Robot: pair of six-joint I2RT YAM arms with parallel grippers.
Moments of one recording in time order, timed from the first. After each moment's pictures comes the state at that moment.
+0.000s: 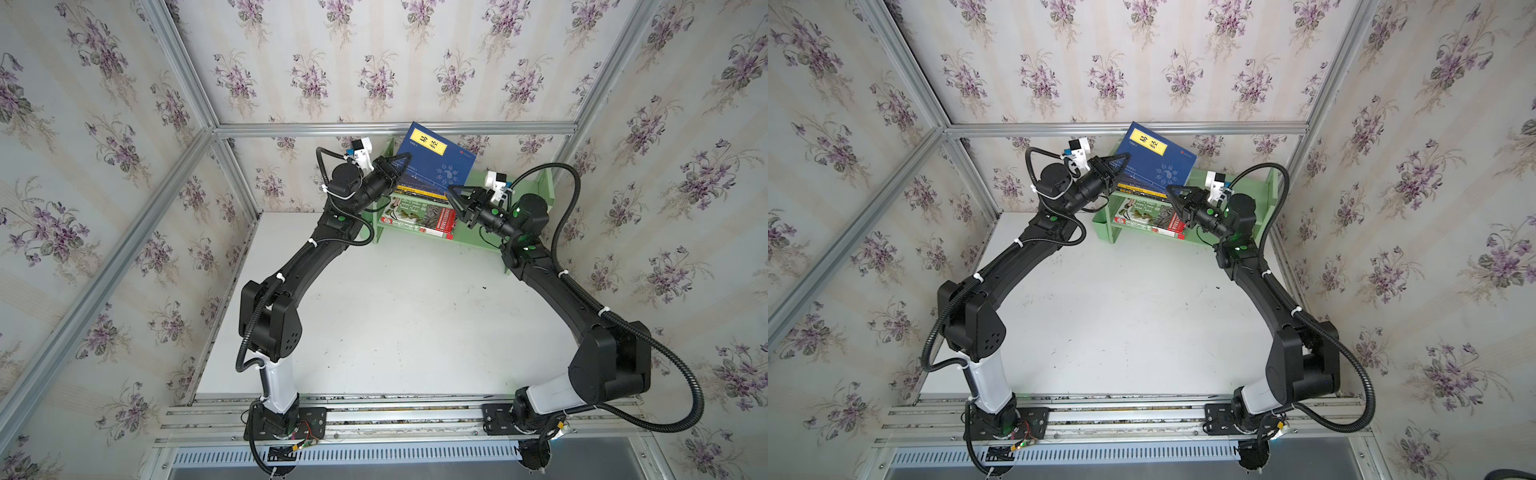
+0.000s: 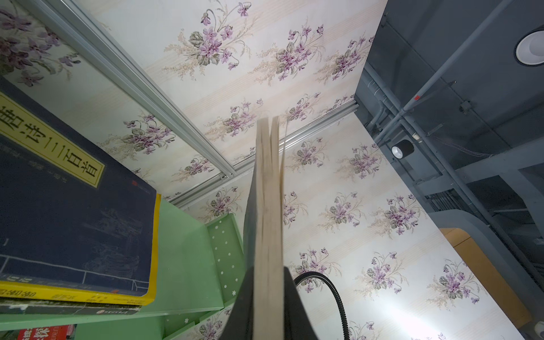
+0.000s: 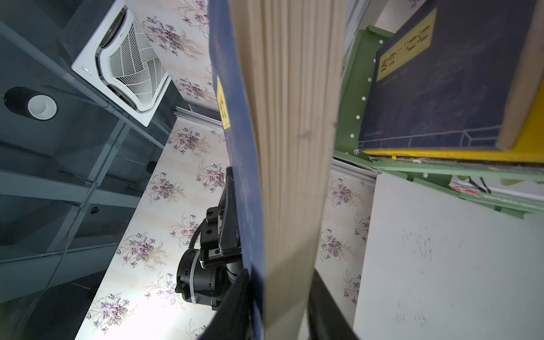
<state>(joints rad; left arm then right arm) -0.43 1.89 1.81 0.38 0.37 -1.24 0.17 1.51 1.25 0.46 -0.69 1.40</state>
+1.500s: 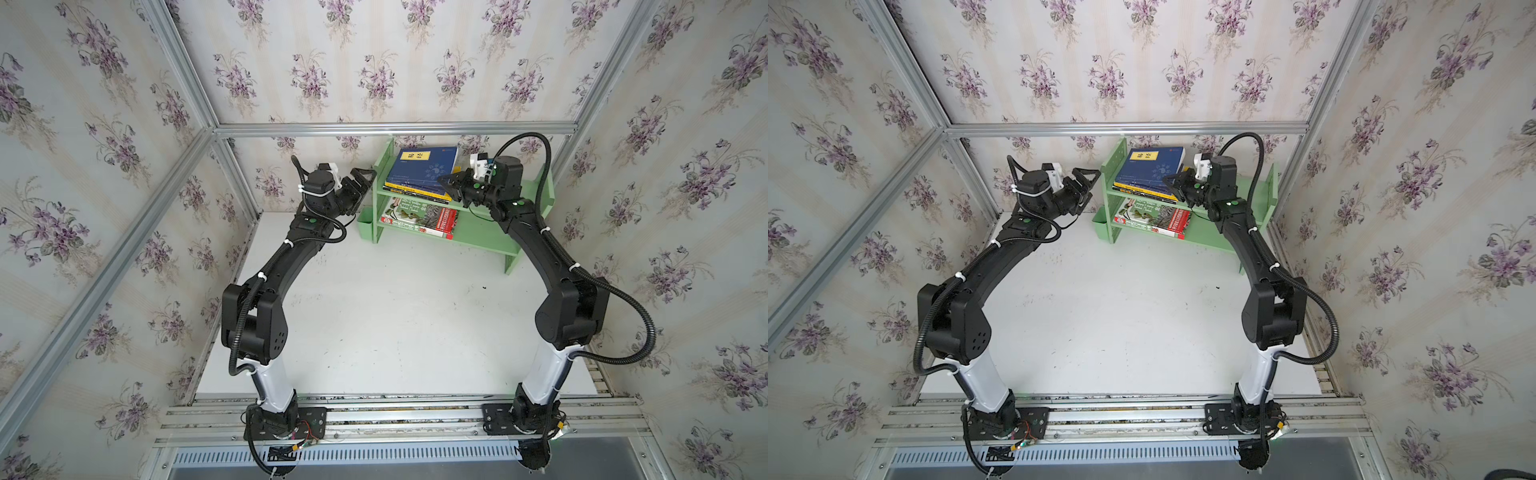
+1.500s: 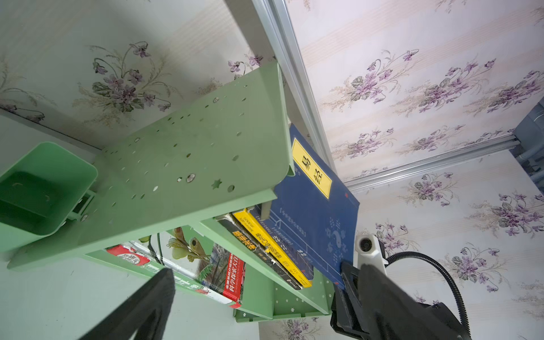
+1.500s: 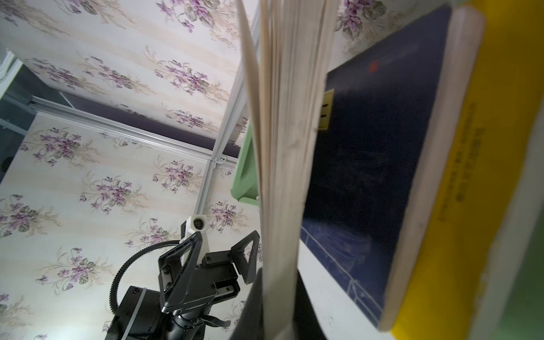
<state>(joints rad) -0.24 1.83 1.65 0.06 0.36 -1.08 0.15 1.90 1.85 -0.20 -0.66 1.01</state>
